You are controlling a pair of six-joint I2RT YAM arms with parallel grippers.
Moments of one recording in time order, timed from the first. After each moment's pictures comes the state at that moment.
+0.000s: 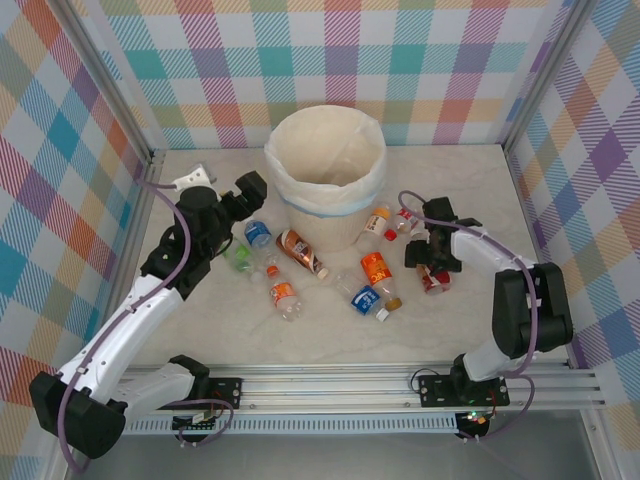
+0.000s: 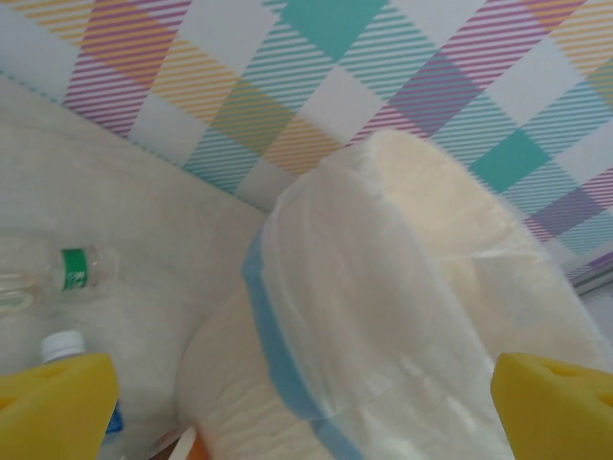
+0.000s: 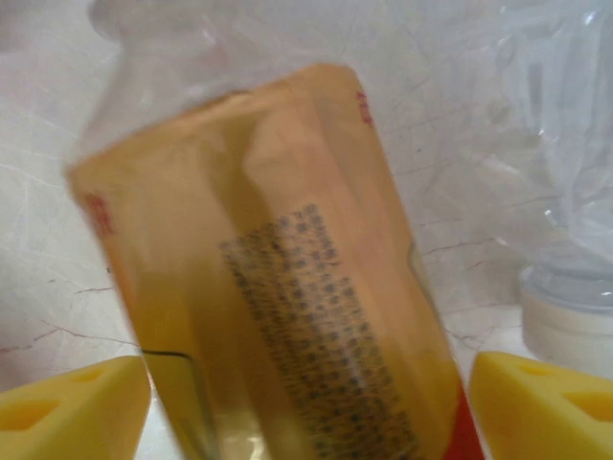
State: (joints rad) left arm -0.44 1.04 1.00 -0.26 -0.25 -0.75; right arm 0.20 1.56 0.95 -0.69 0.07 0.28
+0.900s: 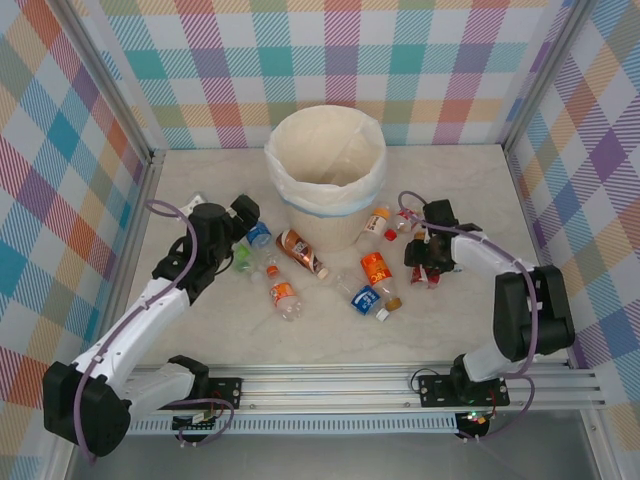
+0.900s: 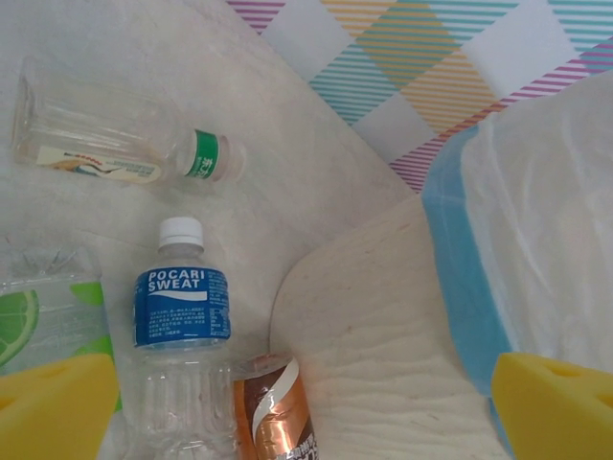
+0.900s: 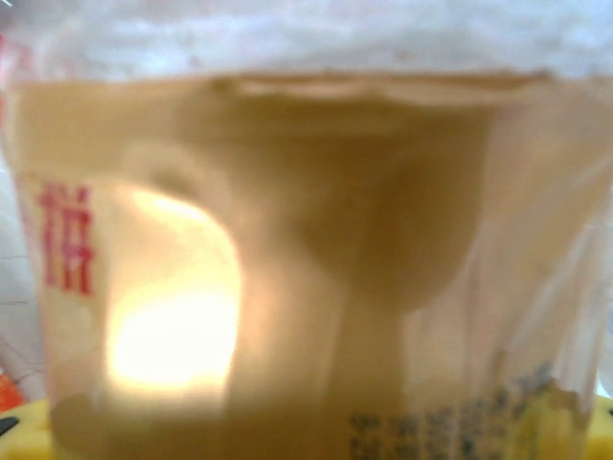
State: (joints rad) left arm -0.36 1.06 0.82 -0.26 -0.24 -0.96; right arm 0.20 1.51 0.88 -0.57 0.02 0.30
